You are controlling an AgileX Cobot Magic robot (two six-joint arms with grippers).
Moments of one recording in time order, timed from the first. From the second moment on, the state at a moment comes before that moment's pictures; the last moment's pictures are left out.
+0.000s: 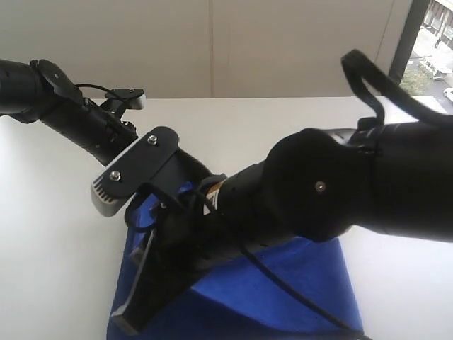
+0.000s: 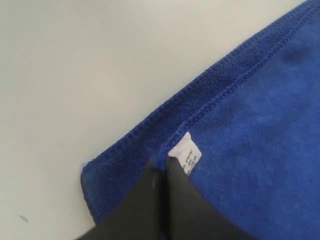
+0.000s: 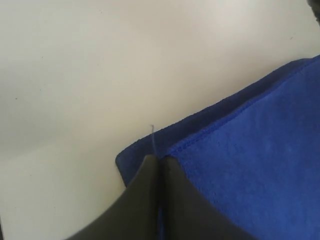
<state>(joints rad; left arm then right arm) -0.28 1.99 -1.39 -0.69 0.70 0.73 0.82 1.53 -0.99 0.47 0.38 -0.55</state>
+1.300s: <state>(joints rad) -0.28 1.99 -1.39 -0.38 0.69 0.65 0.95 1.81 -1.02 0.53 0.28 -0.59</state>
